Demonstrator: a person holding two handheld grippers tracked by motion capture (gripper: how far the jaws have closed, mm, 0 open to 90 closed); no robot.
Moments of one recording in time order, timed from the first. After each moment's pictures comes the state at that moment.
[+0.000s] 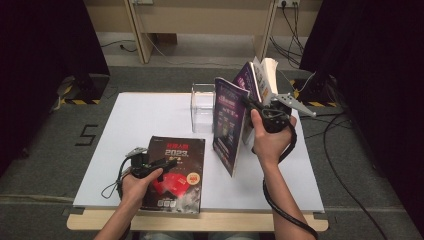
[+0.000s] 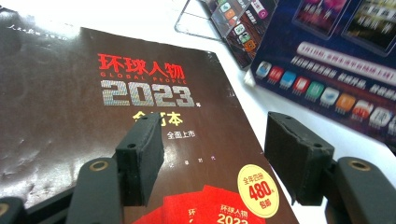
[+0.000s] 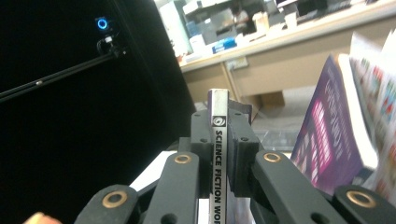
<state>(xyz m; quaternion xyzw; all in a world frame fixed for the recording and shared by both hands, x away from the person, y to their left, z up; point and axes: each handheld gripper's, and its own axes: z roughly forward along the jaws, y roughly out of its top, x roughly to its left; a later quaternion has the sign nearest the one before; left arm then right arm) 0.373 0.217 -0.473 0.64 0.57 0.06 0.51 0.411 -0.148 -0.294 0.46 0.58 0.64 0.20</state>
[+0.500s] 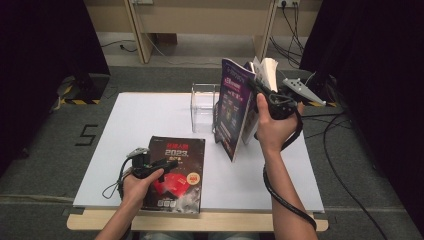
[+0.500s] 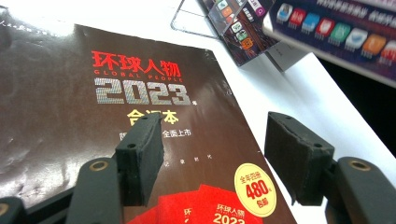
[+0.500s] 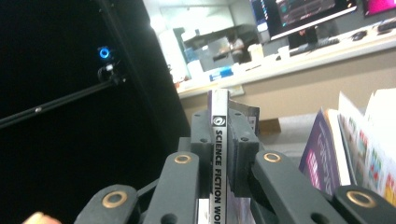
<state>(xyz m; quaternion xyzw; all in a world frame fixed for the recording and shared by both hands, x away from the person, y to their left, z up) 0.373 0.215 -0.474 0.64 0.57 0.05 0.51 0.421 -0.151 -0.260 0.45 0.54 0.67 0.23</state>
